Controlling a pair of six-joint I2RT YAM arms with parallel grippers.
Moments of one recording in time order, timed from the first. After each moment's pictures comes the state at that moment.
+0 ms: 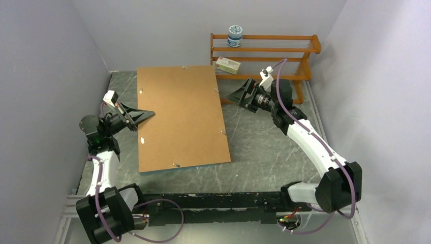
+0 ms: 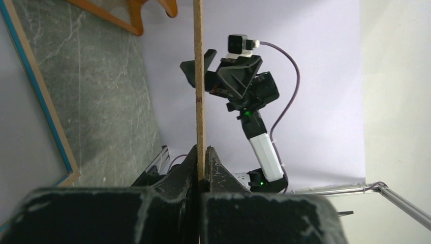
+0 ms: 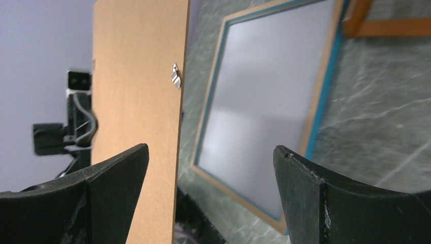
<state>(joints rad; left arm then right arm) 0.40 1.00 0.53 0.70 1.28 -1.61 0.32 1.26 1.06 -0.11 -0.48 0.77</state>
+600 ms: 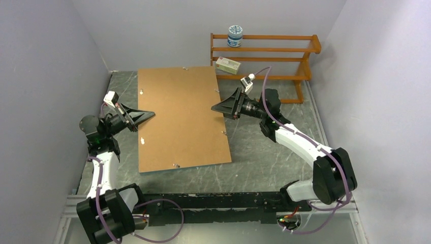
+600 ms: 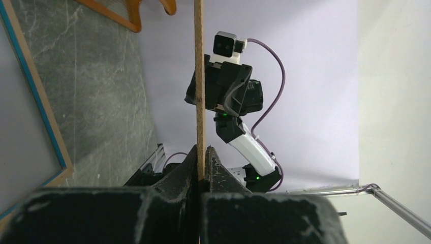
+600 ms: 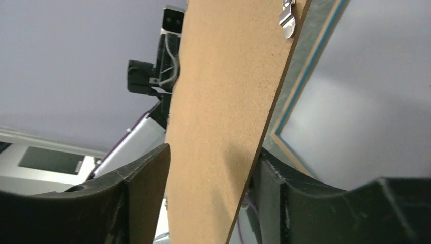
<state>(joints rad) 0.40 0.98 0.53 0.67 1.29 -1.63 0.44 1.35 0.86 0.46 -0.78 1.12</state>
